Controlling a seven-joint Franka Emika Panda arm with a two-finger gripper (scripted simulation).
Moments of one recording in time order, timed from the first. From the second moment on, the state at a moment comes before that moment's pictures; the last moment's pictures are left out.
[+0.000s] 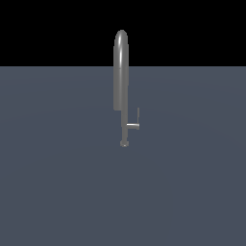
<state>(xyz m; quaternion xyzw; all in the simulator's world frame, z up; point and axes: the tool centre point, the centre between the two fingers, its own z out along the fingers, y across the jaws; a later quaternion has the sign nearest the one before) -0.121 -0.024 0.444 -0.95 0.19 0.16 0.18</state>
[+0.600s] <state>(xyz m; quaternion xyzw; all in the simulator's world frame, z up) -0.060 -0.043 0.392 -0.88 0.29 0.25 0.28</state>
